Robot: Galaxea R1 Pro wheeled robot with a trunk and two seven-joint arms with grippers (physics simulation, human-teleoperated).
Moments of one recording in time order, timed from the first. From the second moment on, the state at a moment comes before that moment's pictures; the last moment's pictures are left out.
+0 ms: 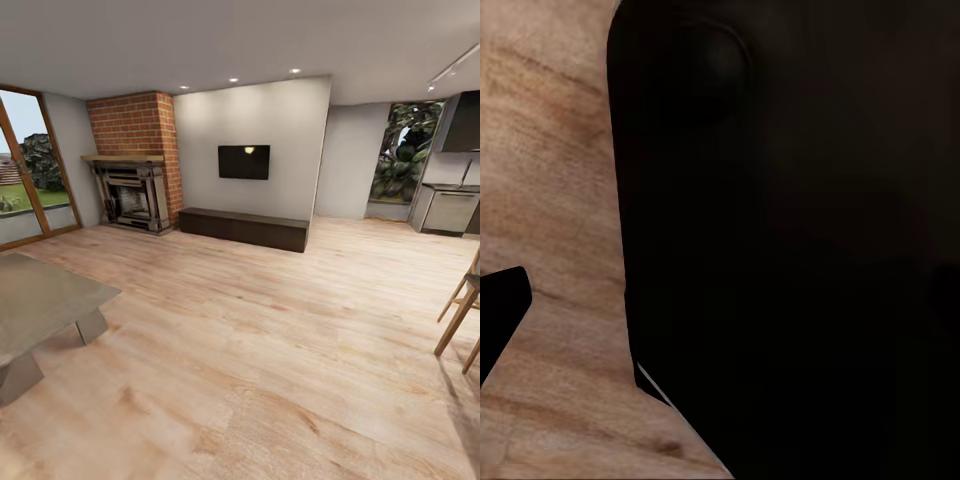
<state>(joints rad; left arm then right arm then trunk) 0.00 0.00 0.00 0.00 0.00 0.00 0.00 0.00 0.00 0.00 0.00 0.00 0.00 0.00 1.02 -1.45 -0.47</state>
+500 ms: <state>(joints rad) 0.03 -0.03 0.00 -0.04 0.00 -0.01 0.00 -0.05 0.01 0.00 -0.02 0.00 0.00 0.00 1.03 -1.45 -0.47</state>
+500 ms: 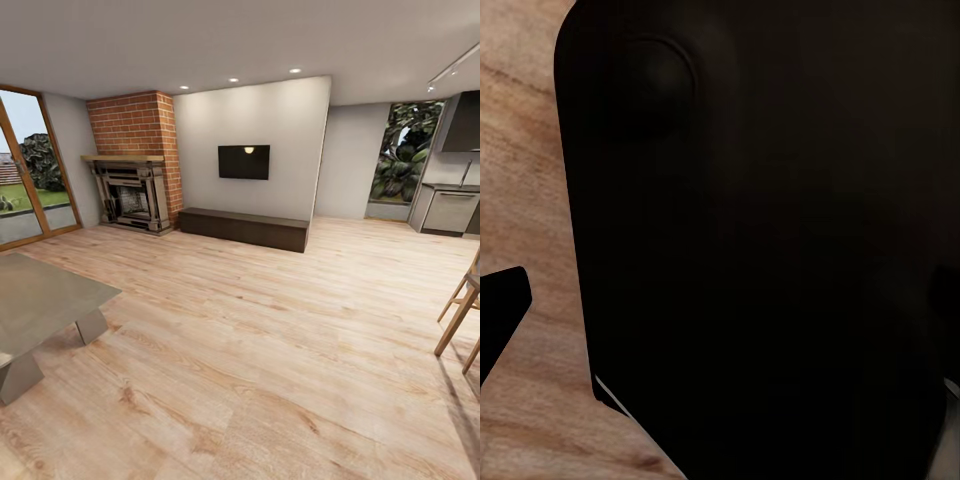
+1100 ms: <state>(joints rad) 0.04 -0.02 0.01 -0.09 -0.02 -0.03 0.00 -0.10 -0.01 0.00 -0.07 0.00 -0.05 0.00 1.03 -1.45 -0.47</state>
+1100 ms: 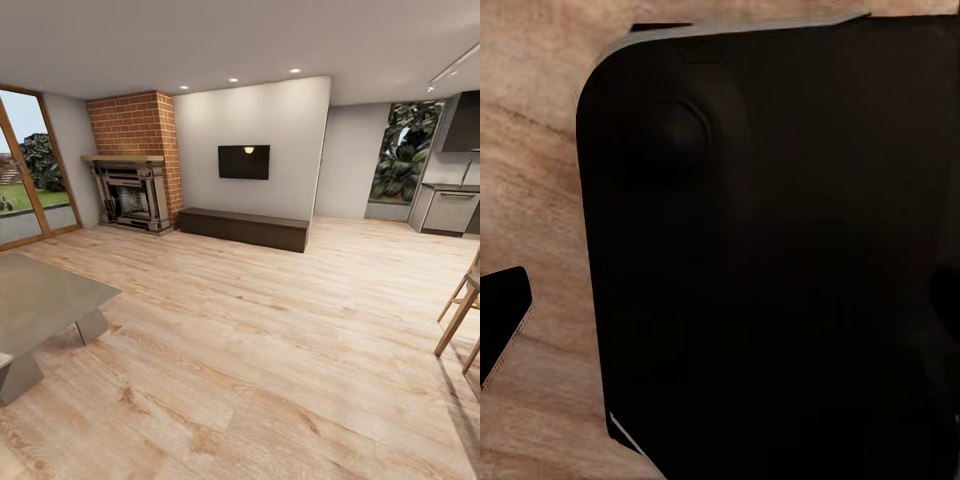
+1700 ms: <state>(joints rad) 0.04 0.00 0.01 -0.63 -0.03 -0.03 0.00 -0.17 -0.02 0.00 -0.34 0.00 -0.09 0.00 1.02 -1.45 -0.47</state>
